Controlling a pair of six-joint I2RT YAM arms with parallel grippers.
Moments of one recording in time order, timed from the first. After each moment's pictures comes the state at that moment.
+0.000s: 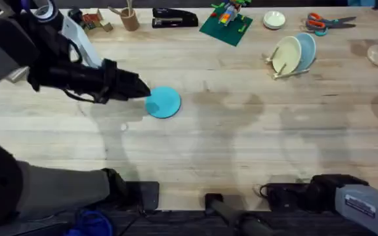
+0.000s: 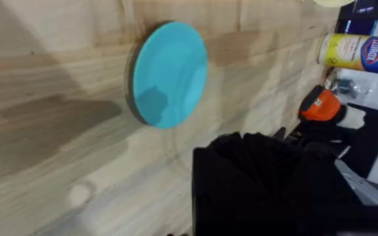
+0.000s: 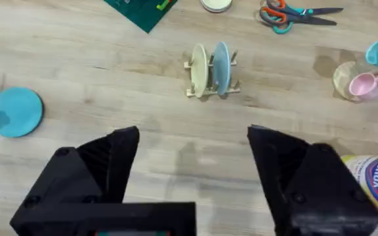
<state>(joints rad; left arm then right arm) 0.35 1.54 1.01 -1.20 0.89 0.31 0.00 1.15 1.84 -1.47 -0.03 -0.12</state>
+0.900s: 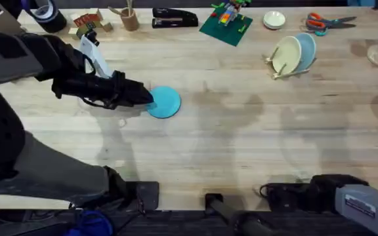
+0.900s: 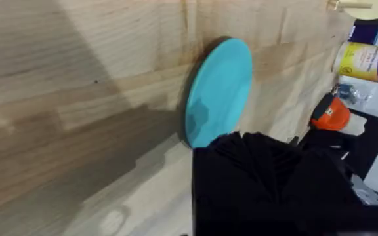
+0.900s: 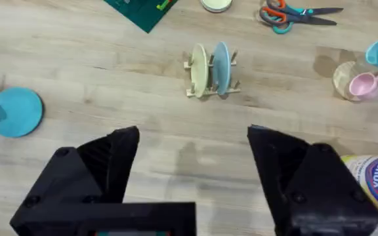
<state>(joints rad) 0.35 1.71 0.93 -0.99 0.89 0.28 0.00 1.15 1.84 -1.47 -0.03 -0.12</state>
